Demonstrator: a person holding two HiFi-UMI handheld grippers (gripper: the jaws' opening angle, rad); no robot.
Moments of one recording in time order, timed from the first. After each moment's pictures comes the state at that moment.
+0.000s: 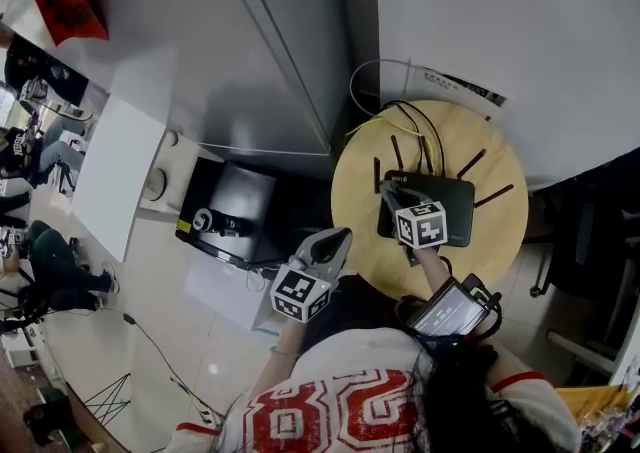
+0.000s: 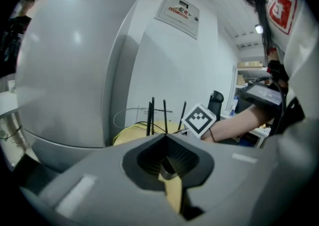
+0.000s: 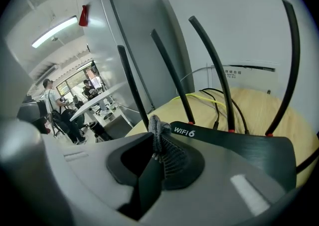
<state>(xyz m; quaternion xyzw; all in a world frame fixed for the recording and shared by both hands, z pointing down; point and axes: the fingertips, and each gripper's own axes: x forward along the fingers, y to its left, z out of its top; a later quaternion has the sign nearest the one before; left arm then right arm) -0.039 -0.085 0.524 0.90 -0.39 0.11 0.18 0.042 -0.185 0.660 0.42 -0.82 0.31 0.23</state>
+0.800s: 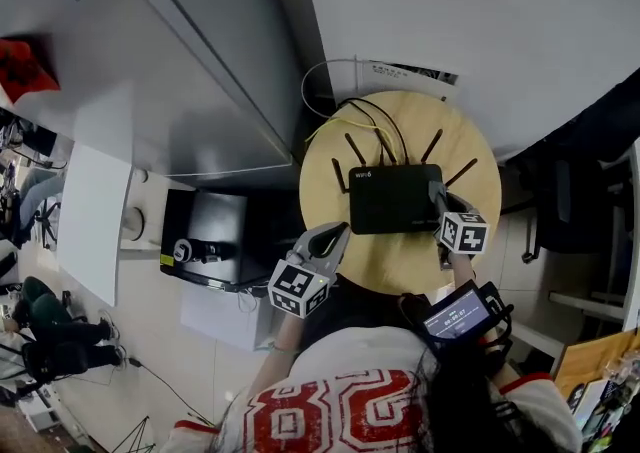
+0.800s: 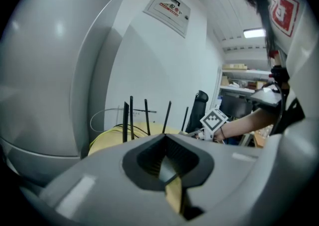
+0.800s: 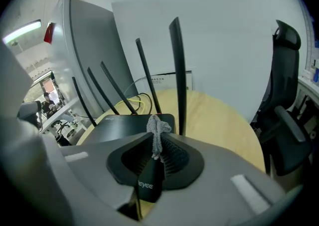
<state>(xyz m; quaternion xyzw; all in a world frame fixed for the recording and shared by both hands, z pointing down) 0.013 -0.093 0.521 0.93 -0.30 0.10 0.18 0.247 -0.130 0.660 0.62 -0.69 0.34 0.19</state>
